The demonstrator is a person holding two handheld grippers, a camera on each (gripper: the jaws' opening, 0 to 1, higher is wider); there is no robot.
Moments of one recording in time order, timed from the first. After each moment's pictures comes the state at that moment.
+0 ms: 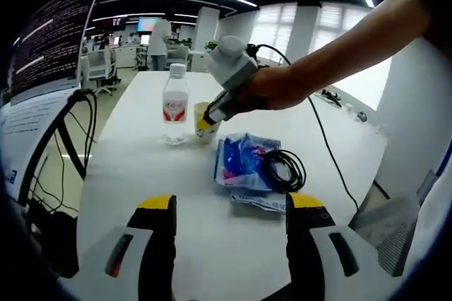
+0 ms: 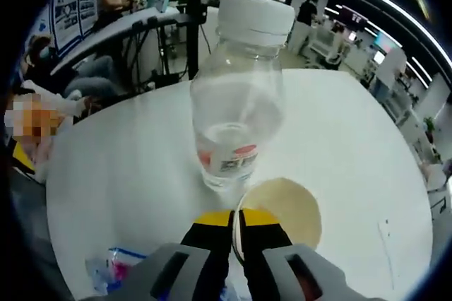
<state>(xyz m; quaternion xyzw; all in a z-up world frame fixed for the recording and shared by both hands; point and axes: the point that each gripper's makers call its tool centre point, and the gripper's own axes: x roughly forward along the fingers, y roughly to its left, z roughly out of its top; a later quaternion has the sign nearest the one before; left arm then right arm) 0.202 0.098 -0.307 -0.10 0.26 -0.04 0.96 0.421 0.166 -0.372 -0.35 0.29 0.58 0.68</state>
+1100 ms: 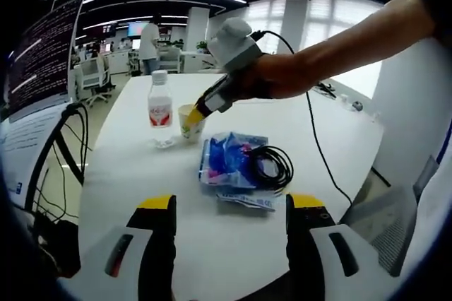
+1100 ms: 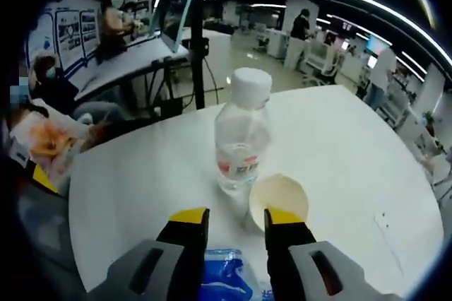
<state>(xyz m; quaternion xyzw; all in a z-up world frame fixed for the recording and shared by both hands) 0.193 0.063 -0.289 -0.07 0.27 -0.05 0.96 0.401 0.140 -0.329 -0.28 0.27 0.61 0.69</state>
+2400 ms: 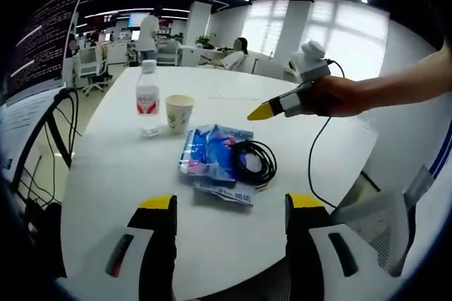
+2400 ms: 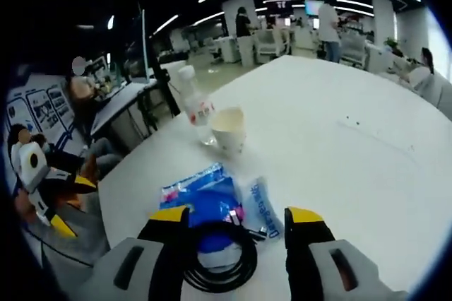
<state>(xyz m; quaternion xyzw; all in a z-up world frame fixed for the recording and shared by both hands) 0.189 0.039 -0.301 -0.11 0.28 -0.06 0.95 0.402 -0.038 -0.318 -0.11 0.36 0.53 0.76</state>
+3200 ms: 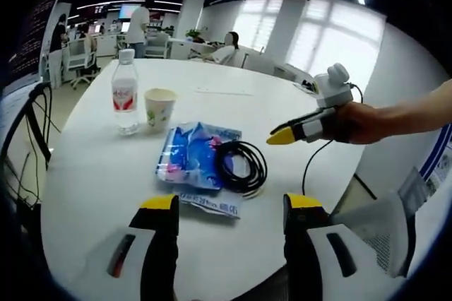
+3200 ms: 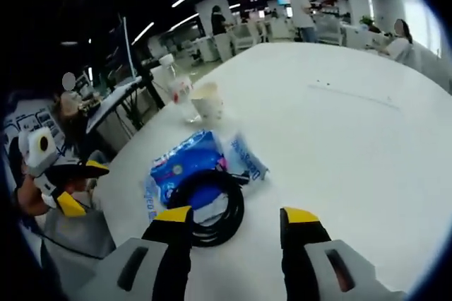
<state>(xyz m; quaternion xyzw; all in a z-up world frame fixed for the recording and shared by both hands) 0.229 0.012 -0.313 -0.12 0.29 -0.10 0.94 0.378 -0.097 -0.353 -0.07 0.40 0.49 0.78</state>
